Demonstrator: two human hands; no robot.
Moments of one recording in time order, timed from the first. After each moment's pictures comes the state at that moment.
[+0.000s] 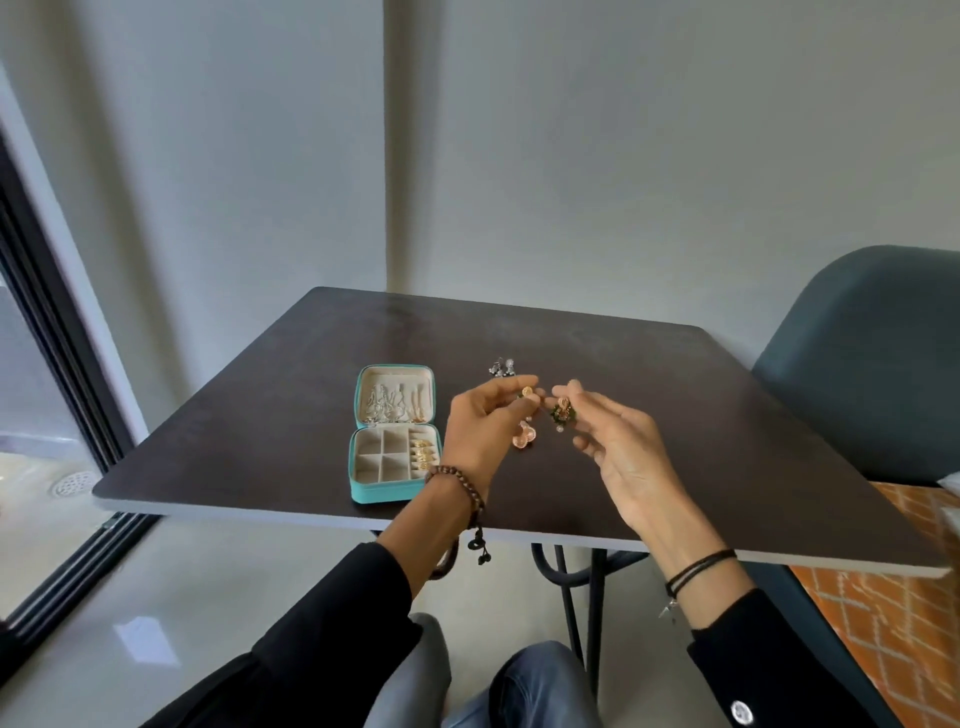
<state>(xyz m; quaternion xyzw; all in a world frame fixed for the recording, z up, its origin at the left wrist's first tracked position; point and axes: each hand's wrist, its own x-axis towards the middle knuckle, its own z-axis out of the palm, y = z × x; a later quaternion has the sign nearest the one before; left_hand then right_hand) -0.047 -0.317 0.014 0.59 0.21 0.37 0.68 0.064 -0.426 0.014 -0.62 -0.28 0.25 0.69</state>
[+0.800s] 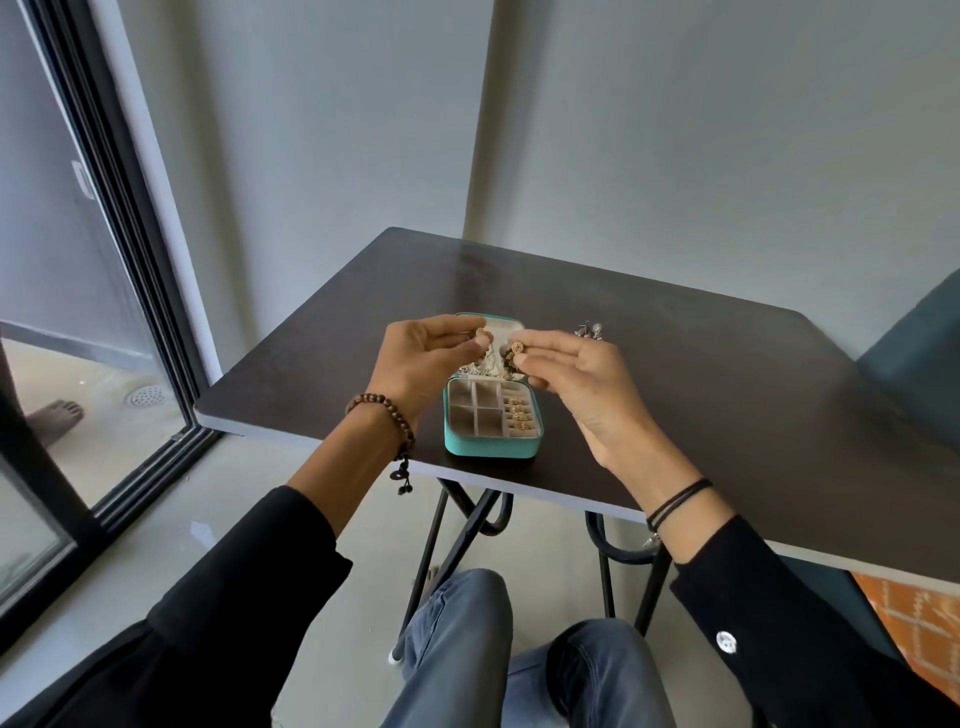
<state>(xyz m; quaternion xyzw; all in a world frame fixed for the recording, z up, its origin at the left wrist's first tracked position) -0.173 -0.224 0.016 0.62 0.29 0.39 0.61 -0.021 -0.325 0.017 -0.66 -0.41 0.26 0.58</state>
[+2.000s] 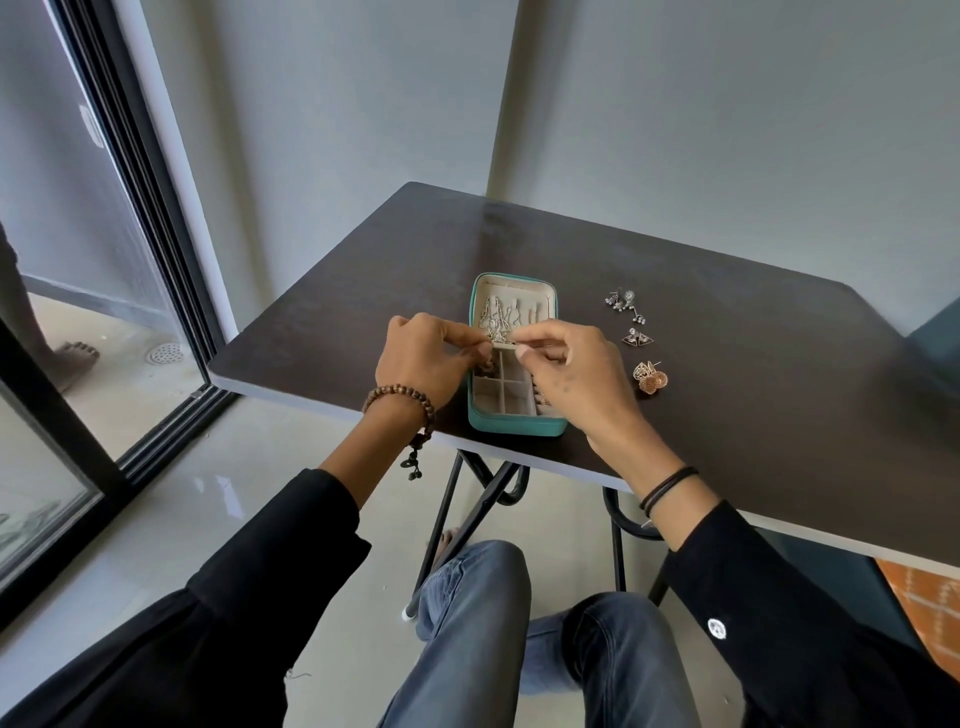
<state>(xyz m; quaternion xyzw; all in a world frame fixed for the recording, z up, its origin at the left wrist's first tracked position) -0.172 -0.192 -0.041 0.78 0.42 0.32 0.34 -0.033 -0.298 -0.023 -0.75 -0.49 0.11 0.44</state>
